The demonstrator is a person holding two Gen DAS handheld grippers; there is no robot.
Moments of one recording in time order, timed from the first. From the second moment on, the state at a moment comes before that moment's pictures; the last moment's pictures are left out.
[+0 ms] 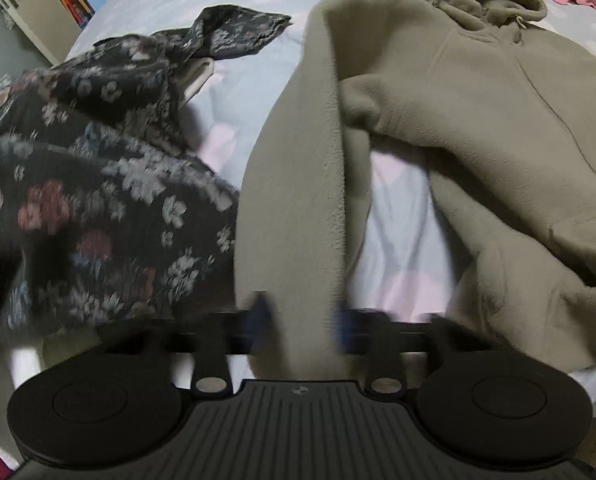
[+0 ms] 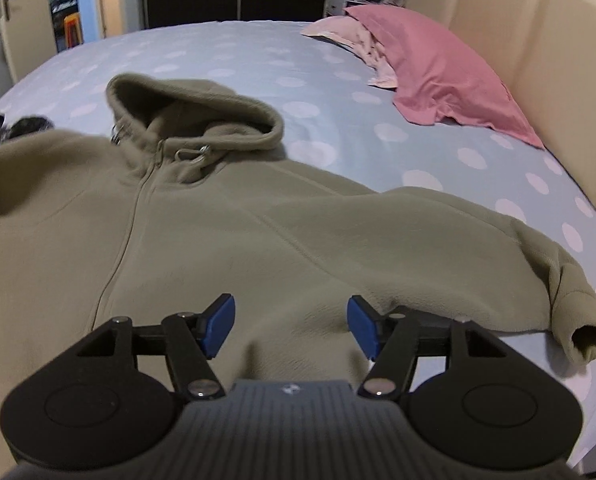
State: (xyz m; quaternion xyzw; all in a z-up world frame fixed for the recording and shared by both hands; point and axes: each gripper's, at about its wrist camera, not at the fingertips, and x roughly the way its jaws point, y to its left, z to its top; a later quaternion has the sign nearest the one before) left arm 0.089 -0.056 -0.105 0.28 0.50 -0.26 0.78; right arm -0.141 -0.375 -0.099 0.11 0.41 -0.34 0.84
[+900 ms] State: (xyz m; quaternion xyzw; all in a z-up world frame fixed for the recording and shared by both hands) left arm 0.316 -0.048 -0.033 0.21 0.50 -0.13 0.83; right arm -0.113 -0.392 -0.116 0.10 0.42 -0.35 0.83
